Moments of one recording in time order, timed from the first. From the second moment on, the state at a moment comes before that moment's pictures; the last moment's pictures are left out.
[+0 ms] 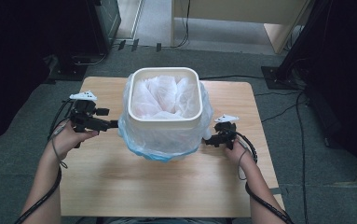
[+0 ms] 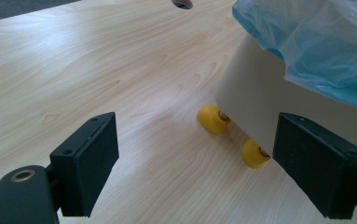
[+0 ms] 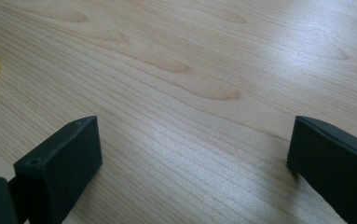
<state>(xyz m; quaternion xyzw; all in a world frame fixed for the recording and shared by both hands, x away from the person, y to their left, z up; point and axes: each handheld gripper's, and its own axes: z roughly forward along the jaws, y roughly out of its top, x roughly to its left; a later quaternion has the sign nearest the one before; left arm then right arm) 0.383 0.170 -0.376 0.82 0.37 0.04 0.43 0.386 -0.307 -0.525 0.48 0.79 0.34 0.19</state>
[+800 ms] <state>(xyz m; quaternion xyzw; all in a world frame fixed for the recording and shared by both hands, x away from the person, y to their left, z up) 0.380 0.179 -0.361 0.81 0.38 0.06 0.44 0.386 -0.307 -0.525 0.48 0.79 0.34 0.19</state>
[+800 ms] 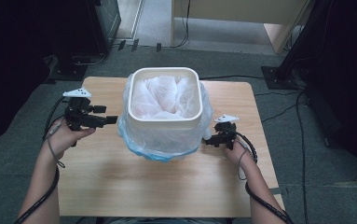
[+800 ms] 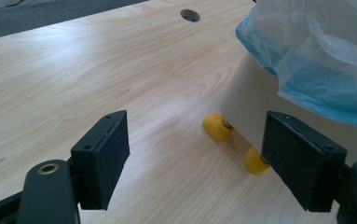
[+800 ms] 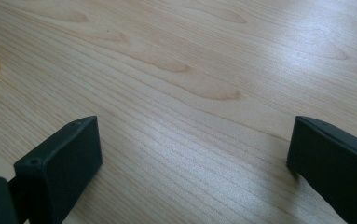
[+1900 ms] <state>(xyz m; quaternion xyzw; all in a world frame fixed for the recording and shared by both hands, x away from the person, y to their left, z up) 0.371 0.175 -0.341 0.82 0.36 0.07 0.44 0.386 -0.307 -0.525 0.48 0.79 0.34 0.19</state>
